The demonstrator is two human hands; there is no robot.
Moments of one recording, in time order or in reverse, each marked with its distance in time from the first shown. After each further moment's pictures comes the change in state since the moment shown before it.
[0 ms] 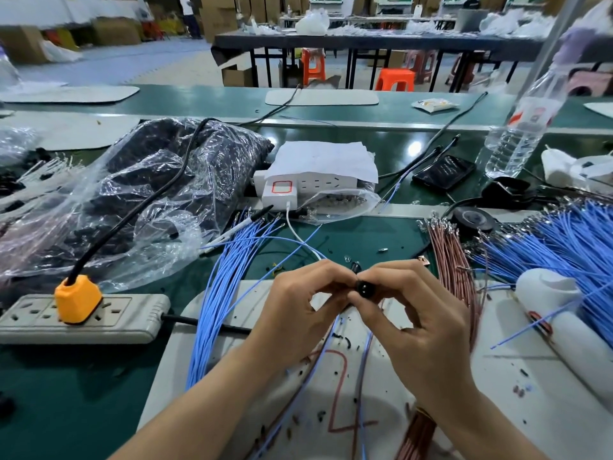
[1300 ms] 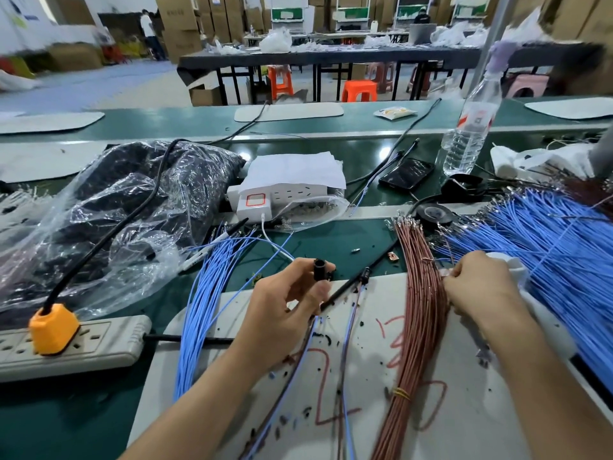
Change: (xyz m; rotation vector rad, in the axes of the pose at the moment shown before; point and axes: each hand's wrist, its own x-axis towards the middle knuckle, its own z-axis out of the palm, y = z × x) left_hand -0.001 0.008 -0.001 -0.092 -0.050 -0.187; right_hand 0.030 0.070 -0.084 -0.860 -0.268 1.046
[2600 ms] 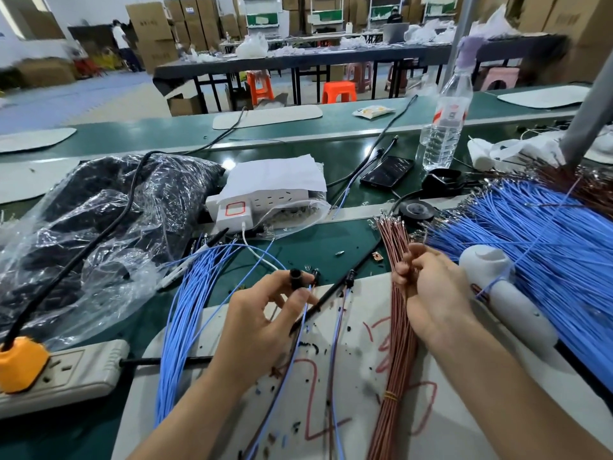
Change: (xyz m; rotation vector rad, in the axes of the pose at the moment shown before) left_hand 0.001 0.000 -0.001 0.078 0.035 -0.021; right_hand -0.023 -0.040 0.023 1.755 -0.063 0.352
